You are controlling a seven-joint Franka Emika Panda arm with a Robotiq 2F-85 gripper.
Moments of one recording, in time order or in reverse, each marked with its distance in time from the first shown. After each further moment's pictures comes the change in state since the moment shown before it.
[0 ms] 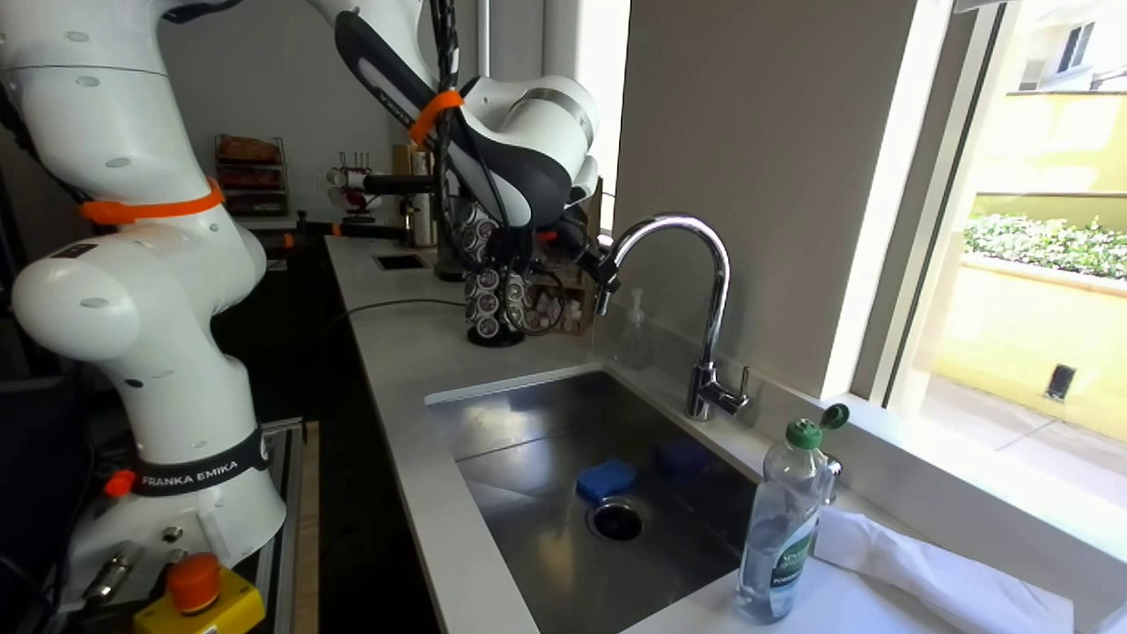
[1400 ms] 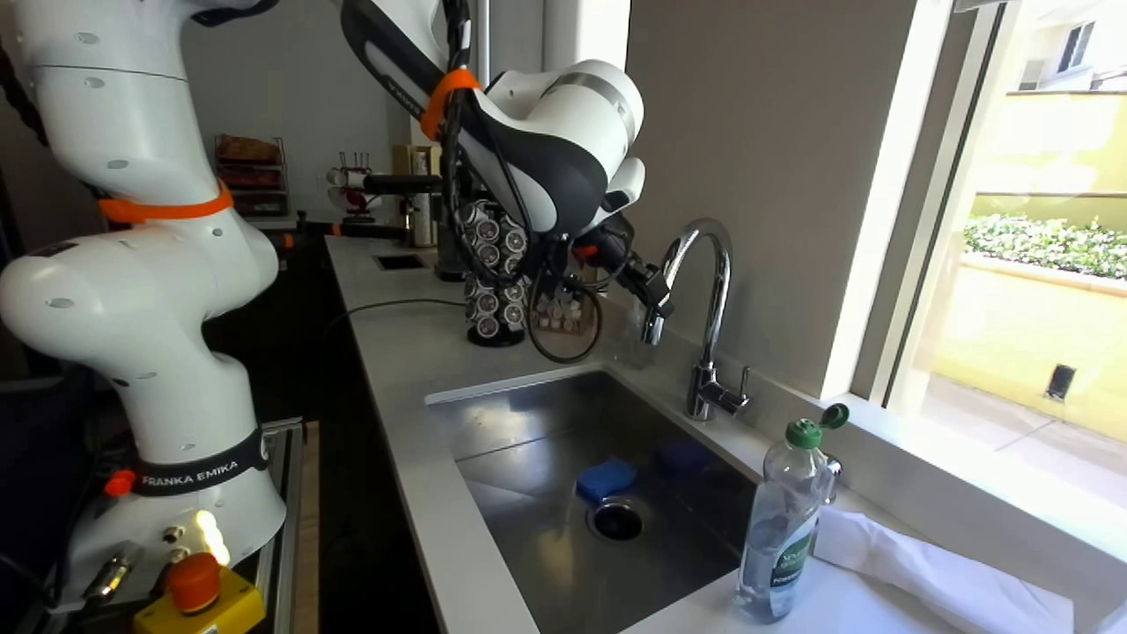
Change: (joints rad) arm -0.180 0.082 -0.001 0.106 -0.097 -0.007 0.004
